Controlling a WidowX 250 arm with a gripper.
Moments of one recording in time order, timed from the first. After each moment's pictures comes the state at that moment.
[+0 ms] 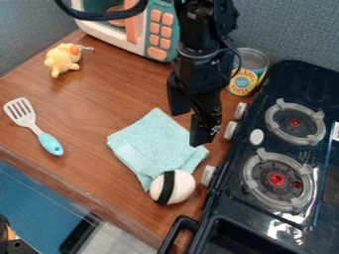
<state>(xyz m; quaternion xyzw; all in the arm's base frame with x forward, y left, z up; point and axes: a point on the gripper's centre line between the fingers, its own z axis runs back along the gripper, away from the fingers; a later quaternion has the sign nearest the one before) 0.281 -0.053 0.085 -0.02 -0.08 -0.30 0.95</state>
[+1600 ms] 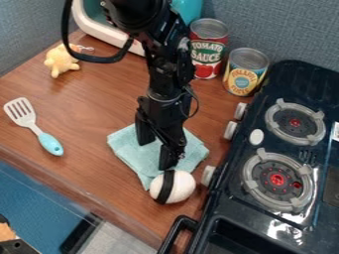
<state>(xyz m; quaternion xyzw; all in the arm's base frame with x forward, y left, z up) 0.285 0.003 0.006 0.01 -0.04 -0.19 0.98</state>
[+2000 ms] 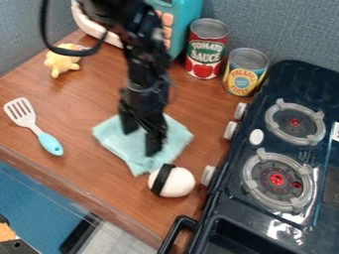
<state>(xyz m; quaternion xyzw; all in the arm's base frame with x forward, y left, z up) 0.279 0.052 0.003 0.03 -0.04 -0.12 0.99</state>
